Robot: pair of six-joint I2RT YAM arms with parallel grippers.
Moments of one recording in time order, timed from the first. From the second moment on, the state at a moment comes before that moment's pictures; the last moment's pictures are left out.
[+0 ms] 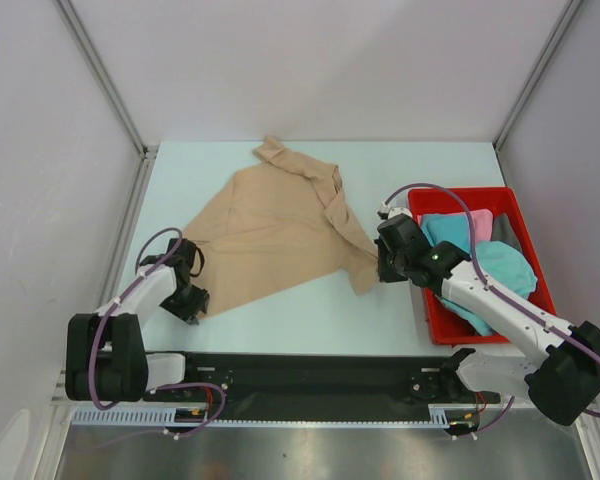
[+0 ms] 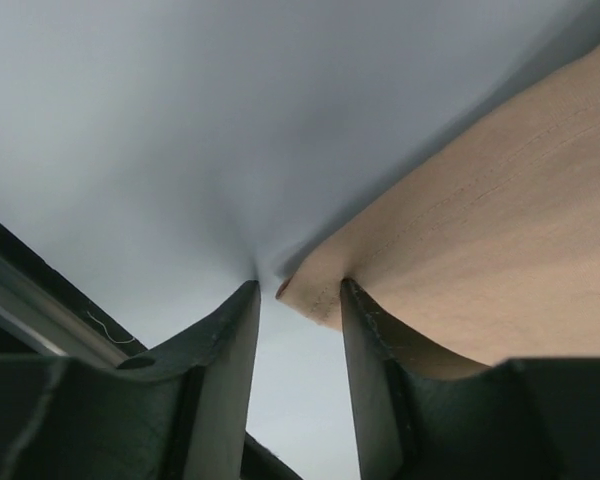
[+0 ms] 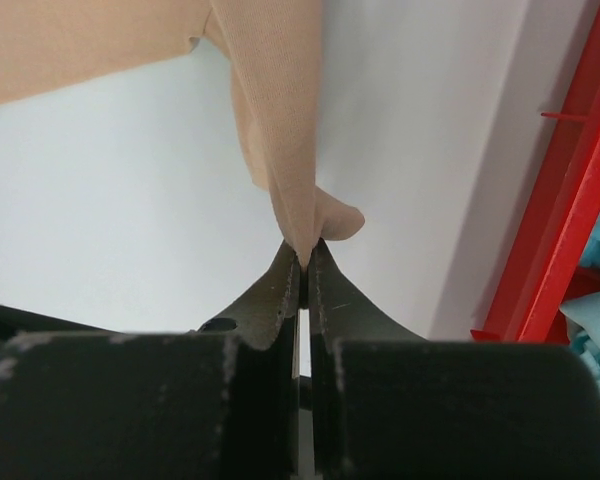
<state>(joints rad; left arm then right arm) -0.01 1.26 0.62 -0.86 -0.21 -1.11 0.65 1.17 0.93 -0.68 0.20 0.45</state>
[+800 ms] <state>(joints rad) -0.01 1.04 1.46 -0.97 -0.34 -0.87 0.16 1.46 1.65 -0.65 -0.30 0.67</state>
